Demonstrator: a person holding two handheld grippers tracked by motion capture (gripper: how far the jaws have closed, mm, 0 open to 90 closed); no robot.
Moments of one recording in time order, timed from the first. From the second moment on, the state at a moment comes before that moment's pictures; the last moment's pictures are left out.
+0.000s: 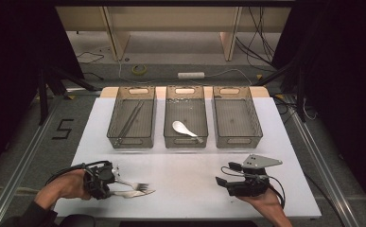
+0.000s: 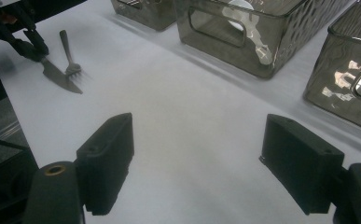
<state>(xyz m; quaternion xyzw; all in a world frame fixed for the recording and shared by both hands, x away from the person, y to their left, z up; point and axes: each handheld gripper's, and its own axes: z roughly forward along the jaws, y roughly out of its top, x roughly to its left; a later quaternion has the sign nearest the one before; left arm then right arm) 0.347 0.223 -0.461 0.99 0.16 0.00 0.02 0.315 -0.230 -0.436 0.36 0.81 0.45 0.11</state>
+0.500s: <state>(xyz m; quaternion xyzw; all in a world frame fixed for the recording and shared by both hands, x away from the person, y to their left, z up) 0.344 0.219 -0.460 0.99 0.14 0.00 0.04 0.315 -0.229 -0.436 0.36 0.81 0.45 0.11</state>
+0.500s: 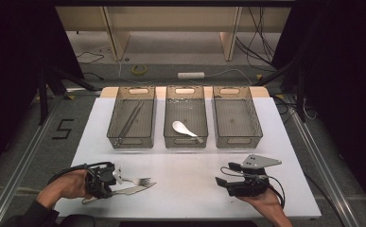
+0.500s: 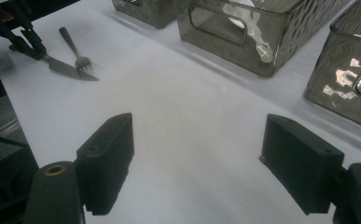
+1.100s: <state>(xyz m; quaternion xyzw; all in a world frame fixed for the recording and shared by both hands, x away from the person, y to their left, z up) 0.345 0.177 -0.426 0.98 0.14 -0.02 0.11 0.314 -0.228 -0.434 0.35 0.81 0.46 0.10</state>
